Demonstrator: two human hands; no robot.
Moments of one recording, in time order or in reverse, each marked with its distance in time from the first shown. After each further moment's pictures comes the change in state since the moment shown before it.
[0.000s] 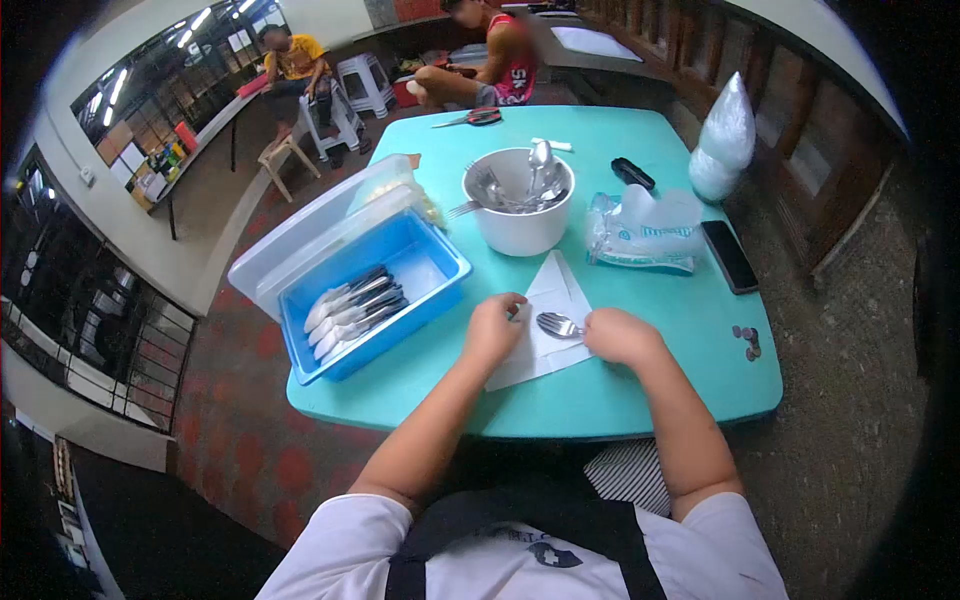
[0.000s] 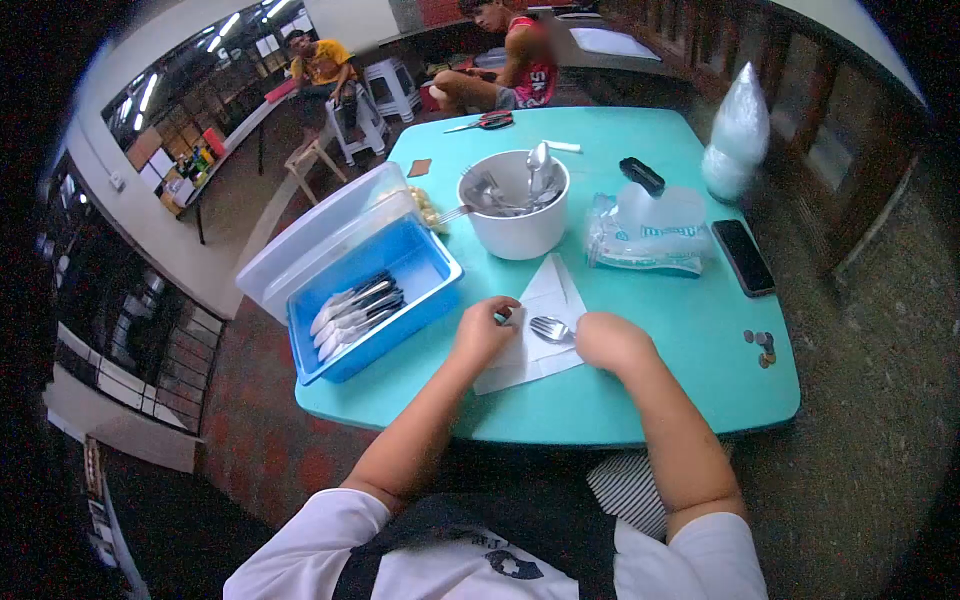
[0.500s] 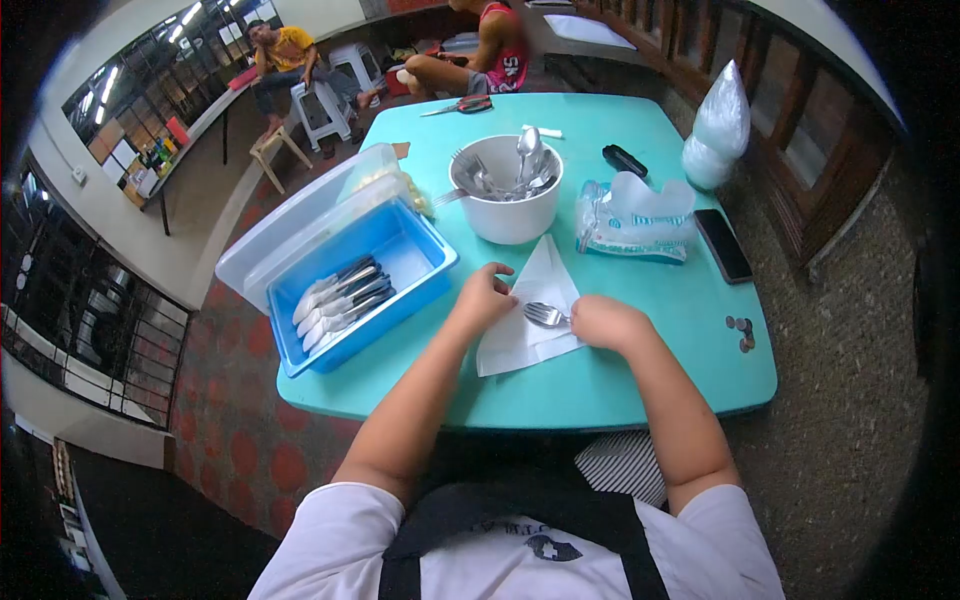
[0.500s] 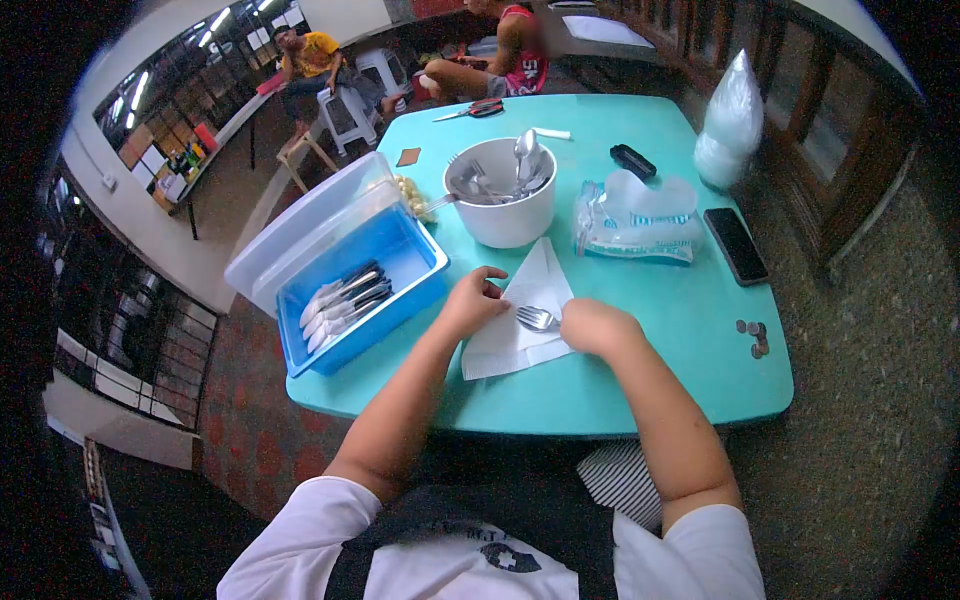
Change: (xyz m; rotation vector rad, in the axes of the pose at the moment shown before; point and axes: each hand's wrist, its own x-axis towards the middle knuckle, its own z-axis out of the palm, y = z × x) left_hand 0.029 -0.008 -0.003 -0.204 -0.200 -0.108; right_hand 0.013 0.005 0.003 0.027 -0.041 -0.019
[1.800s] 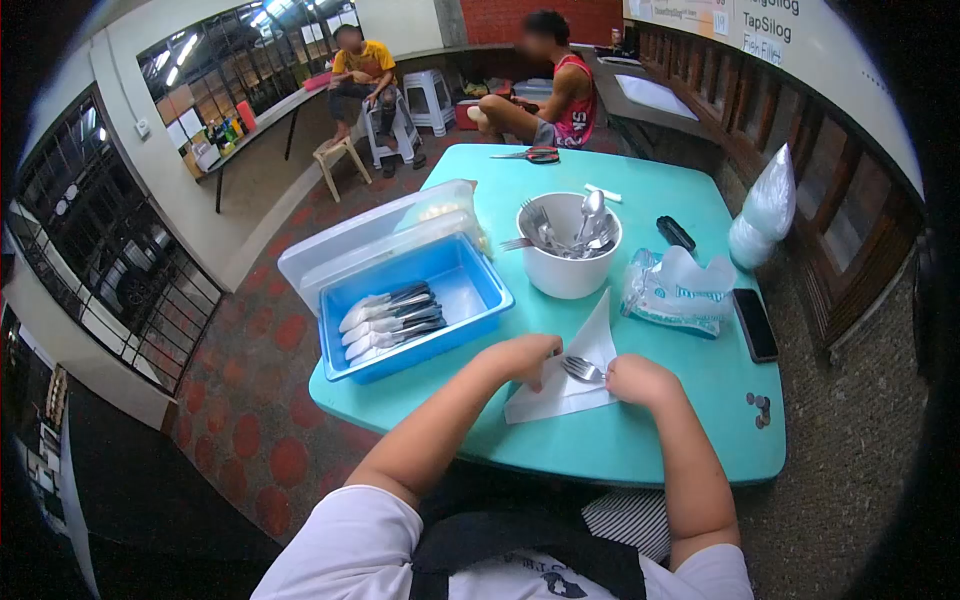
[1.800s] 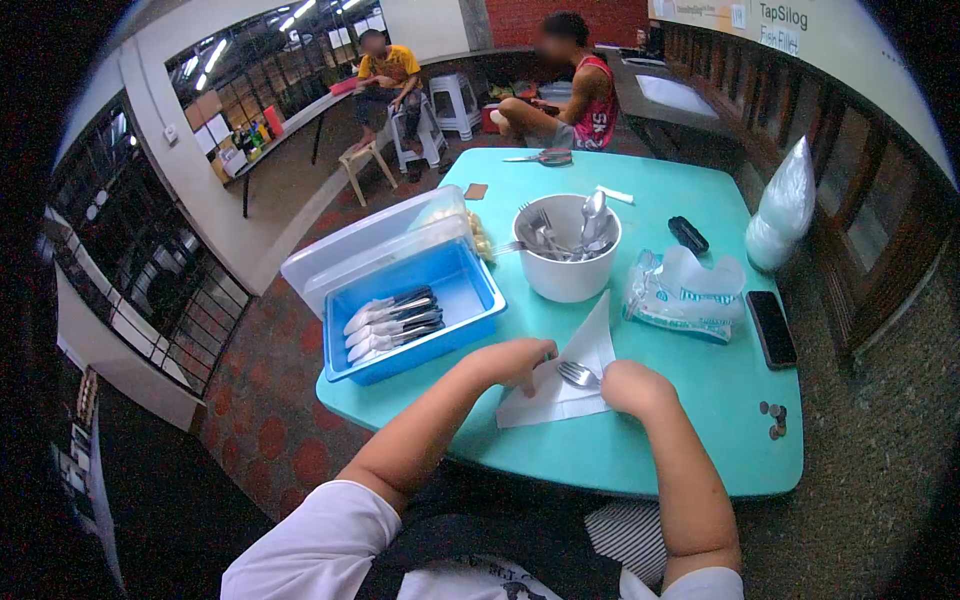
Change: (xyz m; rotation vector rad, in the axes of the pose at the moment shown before) left_hand -0.019 0.036 -0.030 0.516 -0.509 0.130; right_hand 0.011 0.012 0.001 -0.080 -0.014 -0.089
